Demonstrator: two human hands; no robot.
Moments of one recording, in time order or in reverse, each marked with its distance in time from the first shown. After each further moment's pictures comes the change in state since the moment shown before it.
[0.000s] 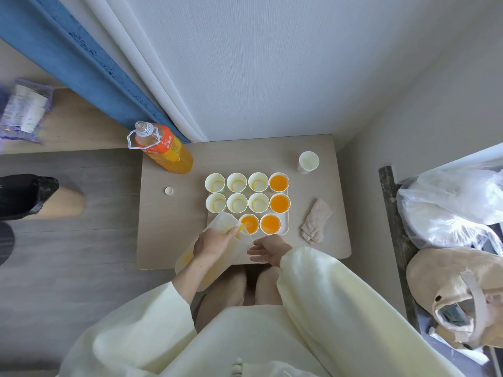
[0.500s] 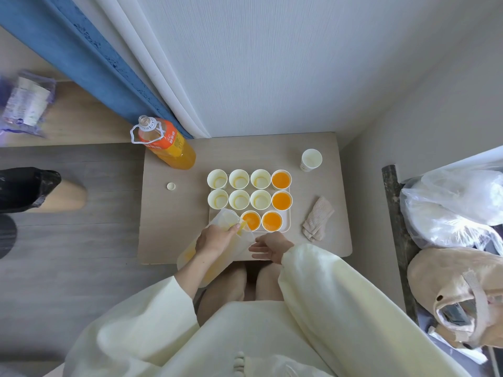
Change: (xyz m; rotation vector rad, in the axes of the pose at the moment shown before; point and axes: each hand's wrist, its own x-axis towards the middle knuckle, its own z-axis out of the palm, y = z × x) left_hand -0.002 0.001 0.000 0.001 -0.008 -0.024; right_hand 0.000 0.000 0.001 -0.042 0.004 0.000
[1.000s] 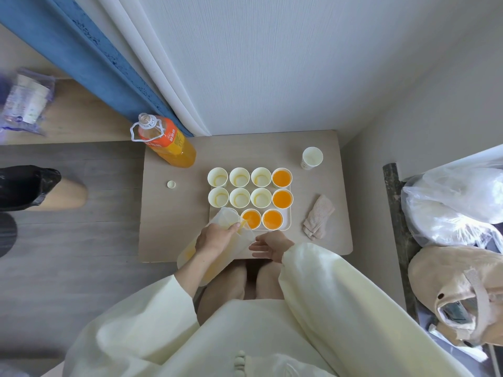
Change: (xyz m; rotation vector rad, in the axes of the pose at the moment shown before) left_hand 0.001 -0.002 0.001 -0.001 0.012 0.005; right_hand 0.001 0.004 0.000 0.022 -0.008 -0.022
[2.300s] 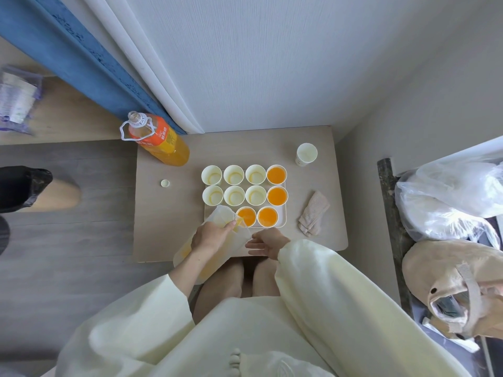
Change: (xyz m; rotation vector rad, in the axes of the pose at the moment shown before) left_hand 0.003 0.003 0.003 0.004 -0.016 -0.008; right_hand 0.009 -0.001 -0.004 0.002 0.020 0.041
